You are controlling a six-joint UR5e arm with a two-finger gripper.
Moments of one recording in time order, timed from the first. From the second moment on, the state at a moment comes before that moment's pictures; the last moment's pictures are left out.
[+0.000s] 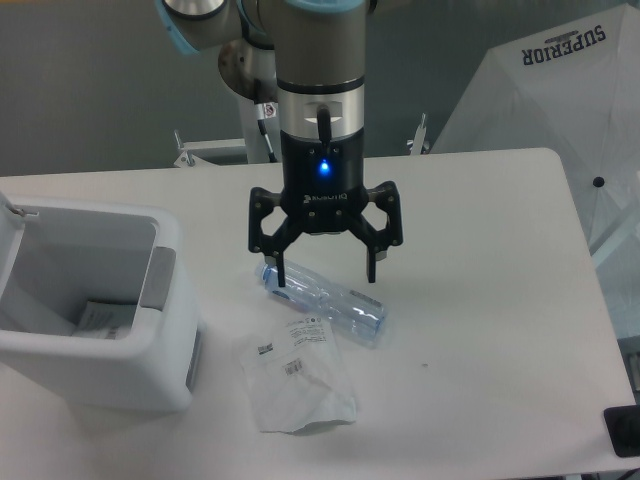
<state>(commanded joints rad) 2.40 -1.77 -1.40 -1.02 1.44 0.31</state>
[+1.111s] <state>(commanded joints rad) 2.39 -1.99 -1.56 -0.83 1.45 0.36</state>
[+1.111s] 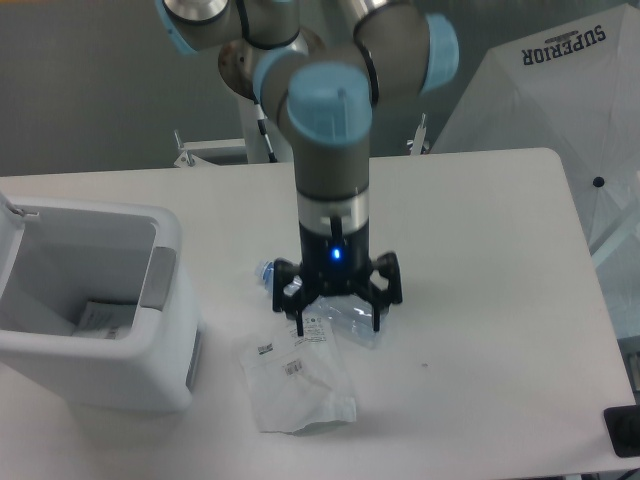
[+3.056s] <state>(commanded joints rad) 2.41 -2.18 -1.59 -0.83 1.42 0.23</state>
